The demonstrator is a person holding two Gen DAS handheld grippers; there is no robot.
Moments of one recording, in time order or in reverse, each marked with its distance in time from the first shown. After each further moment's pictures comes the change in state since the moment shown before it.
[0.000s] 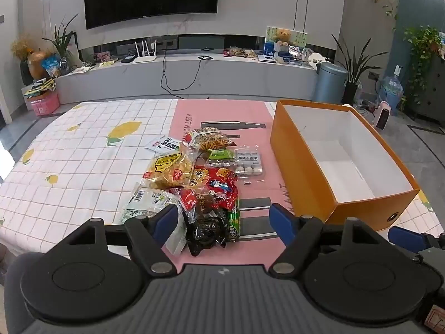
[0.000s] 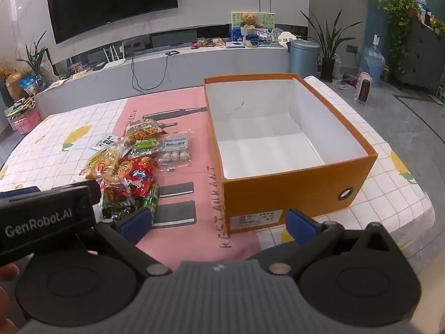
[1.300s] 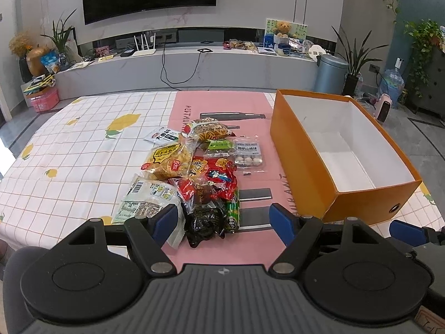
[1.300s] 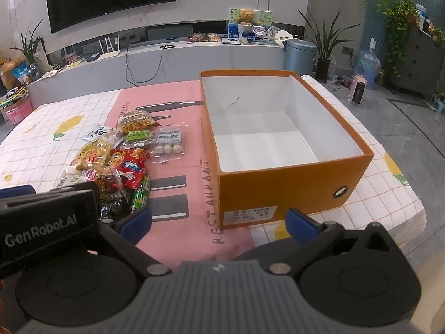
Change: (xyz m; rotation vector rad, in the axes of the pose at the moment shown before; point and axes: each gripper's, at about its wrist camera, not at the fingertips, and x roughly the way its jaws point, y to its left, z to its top) left arm 0.002 -0.006 -0.006 0.026 0.007 0.021; right arm 0.005 0.011 -0.004 -0.031 0.010 -0.043
